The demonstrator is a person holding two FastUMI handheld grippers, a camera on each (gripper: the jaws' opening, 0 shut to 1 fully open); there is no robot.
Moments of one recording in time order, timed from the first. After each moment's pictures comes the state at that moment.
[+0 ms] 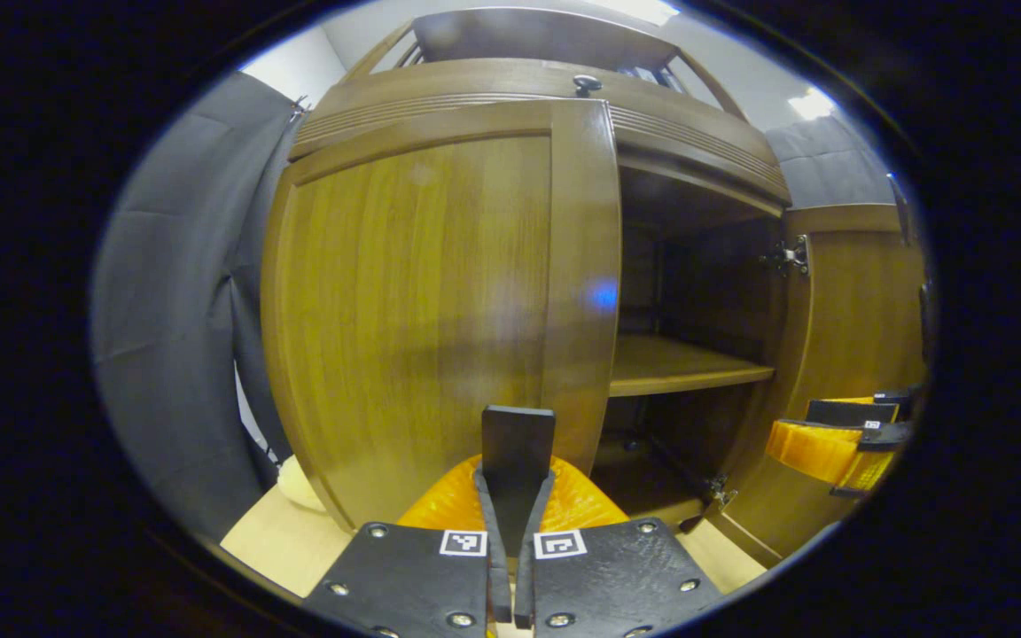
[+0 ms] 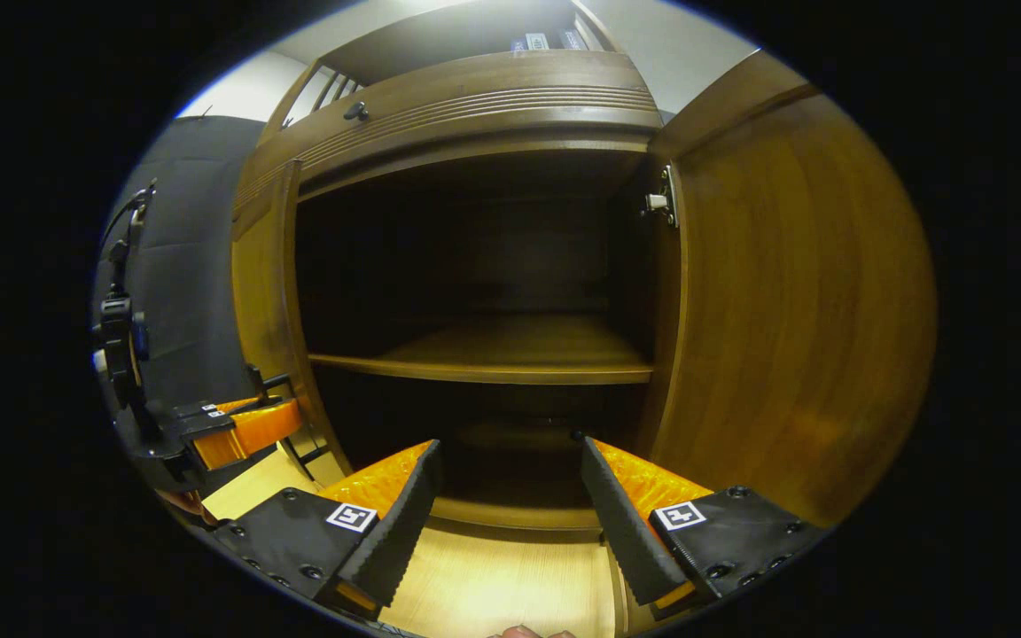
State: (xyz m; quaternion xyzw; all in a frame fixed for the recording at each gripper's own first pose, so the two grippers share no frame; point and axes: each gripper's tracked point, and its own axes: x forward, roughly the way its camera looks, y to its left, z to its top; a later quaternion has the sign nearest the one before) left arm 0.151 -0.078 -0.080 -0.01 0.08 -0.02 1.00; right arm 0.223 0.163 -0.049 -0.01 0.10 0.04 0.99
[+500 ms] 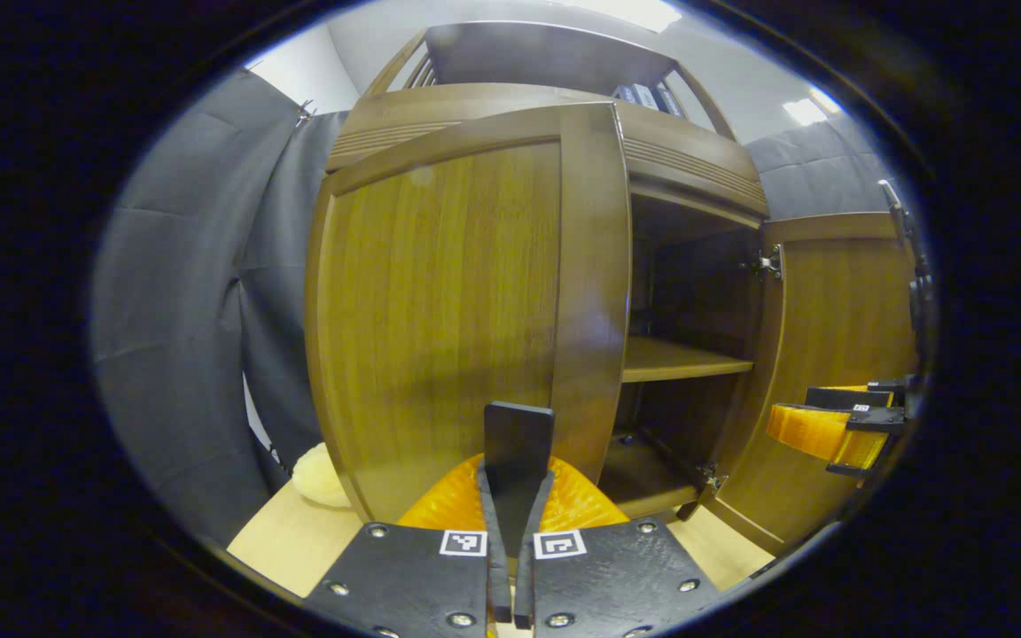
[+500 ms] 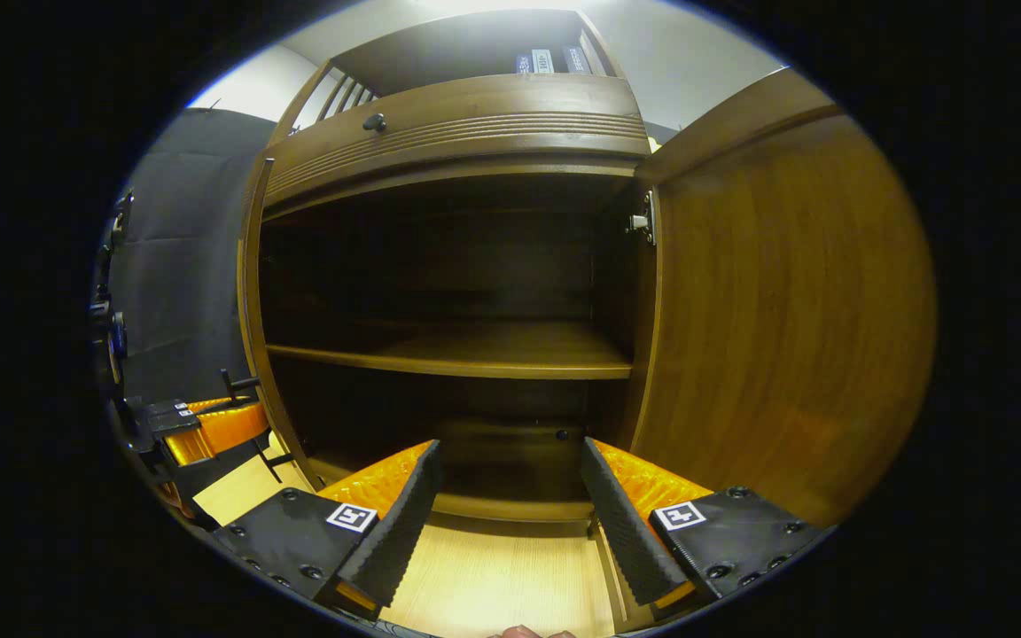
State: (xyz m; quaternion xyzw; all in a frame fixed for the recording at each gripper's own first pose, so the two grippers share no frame) left arm 0.129 -0.067 -0.058 -0.01 0.07 -0.03 1.00; right arm 0.190 0.166 -0.048 -0.03 0.09 0.01 1.00
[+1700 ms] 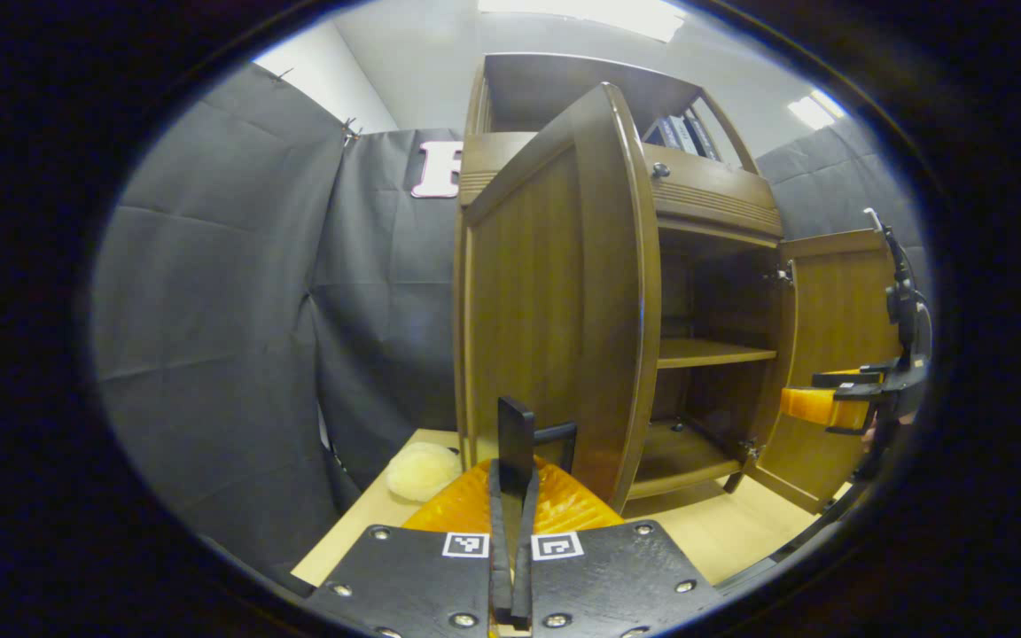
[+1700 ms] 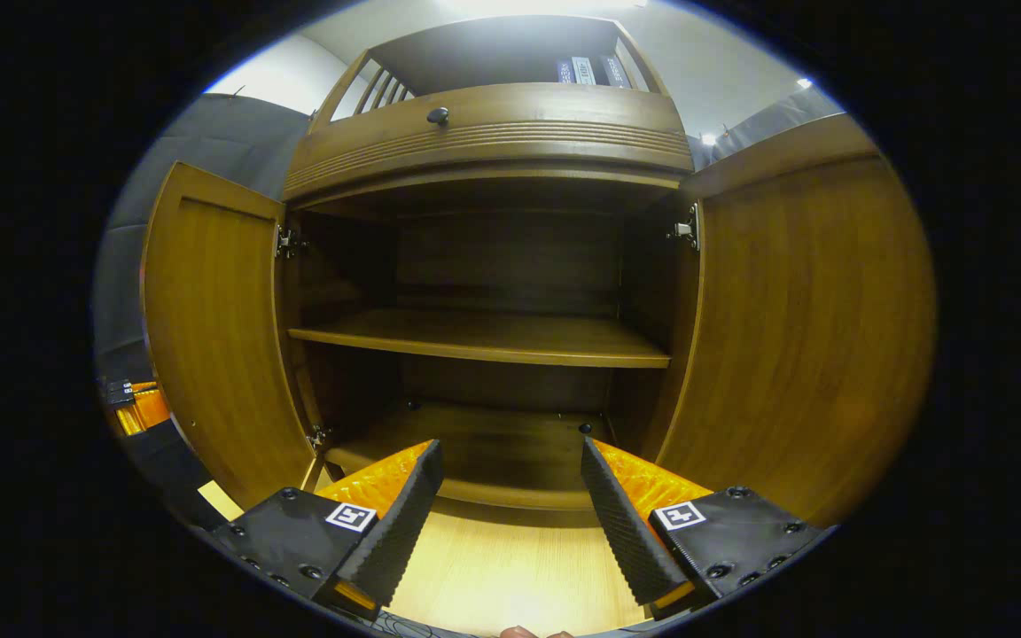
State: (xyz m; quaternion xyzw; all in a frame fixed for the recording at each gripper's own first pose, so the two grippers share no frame) left arm 0.054 0.026 -0.052 0.00 0.04 0.03 1.00; right arm 0.167 0.215 -0.056 -0.04 0.08 0.03 1.00
